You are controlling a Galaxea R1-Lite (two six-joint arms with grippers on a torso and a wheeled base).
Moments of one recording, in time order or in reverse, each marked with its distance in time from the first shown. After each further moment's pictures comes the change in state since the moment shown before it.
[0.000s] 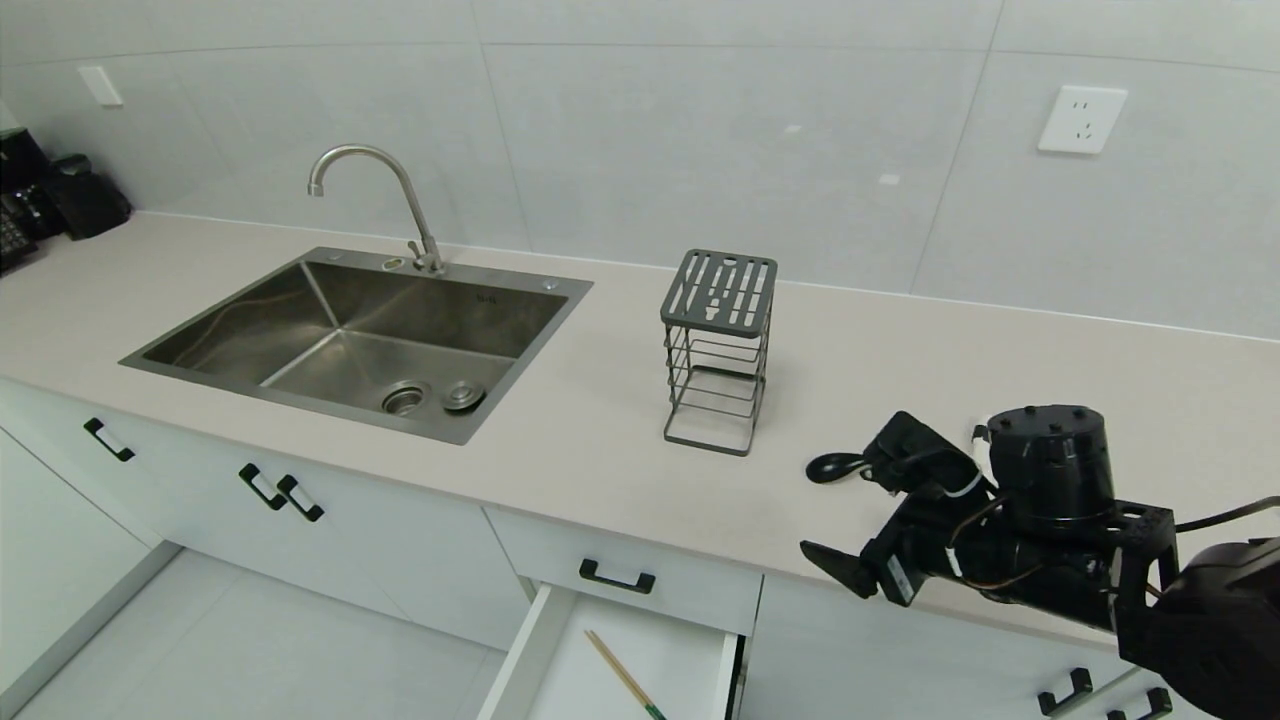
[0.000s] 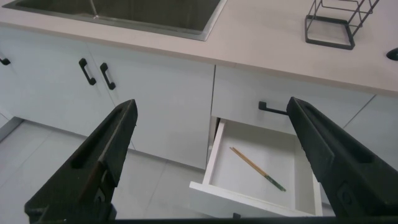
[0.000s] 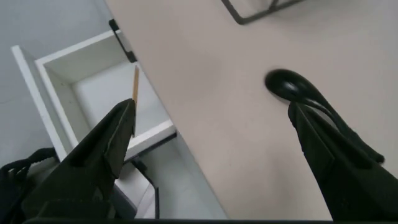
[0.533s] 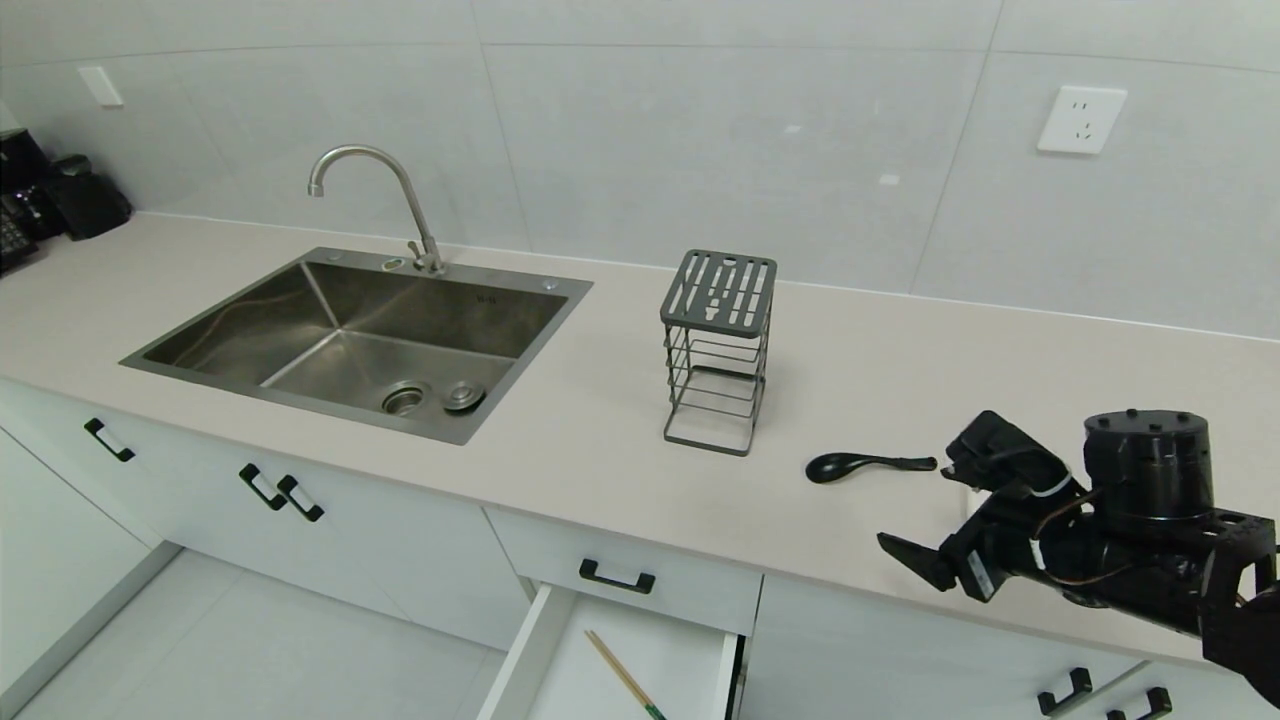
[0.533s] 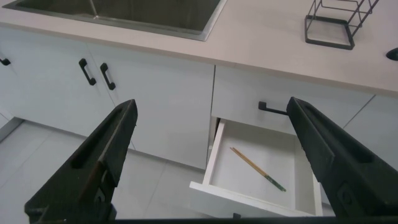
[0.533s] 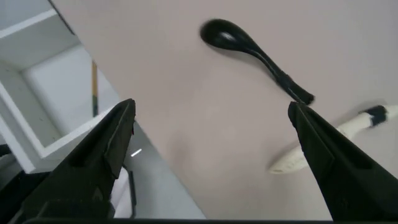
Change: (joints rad) left arm 0.000 0.000 0.000 0.000 0.000 0.000; right arm -0.194 -0.074 0.112 -0.021 0.027 -0.073
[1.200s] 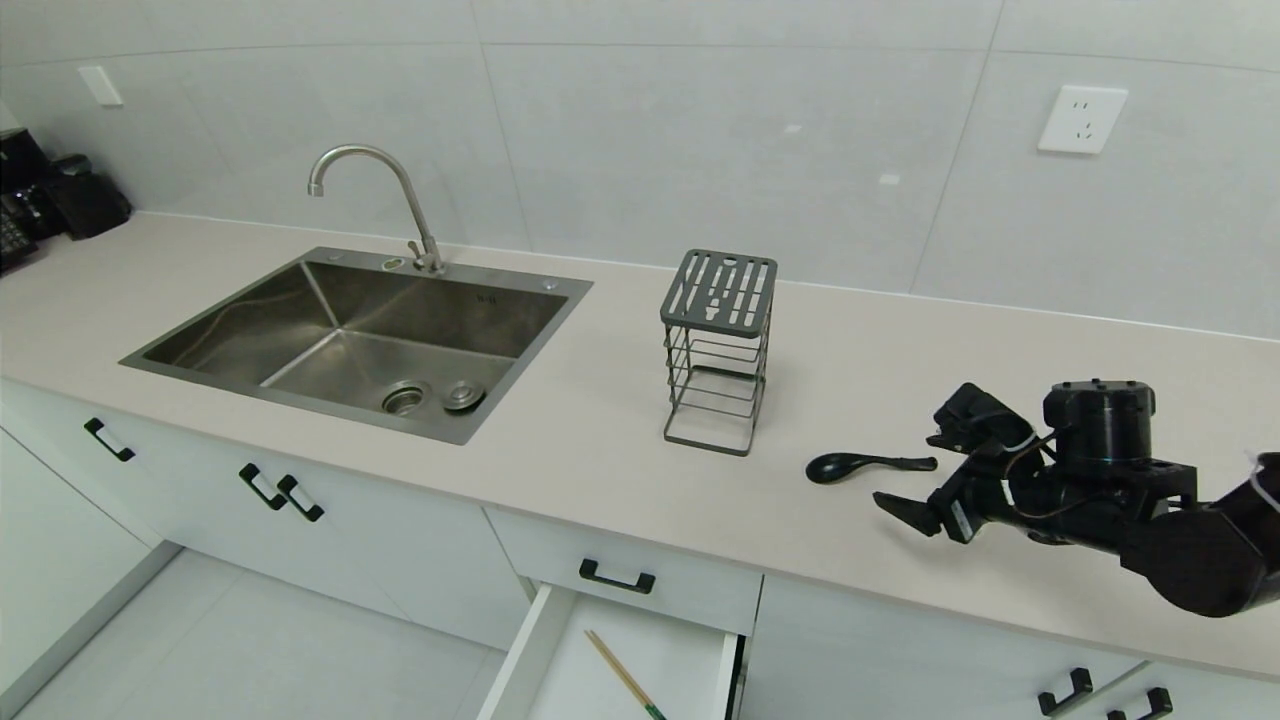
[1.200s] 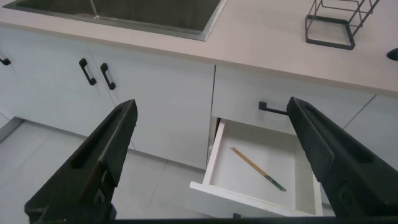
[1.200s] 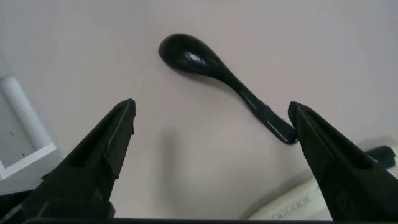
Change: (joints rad) left arm 0.000 0.000 0.000 0.000 0.000 0.000; right arm -0.142 0.229 -0.218 -0.018 0.174 -0.075
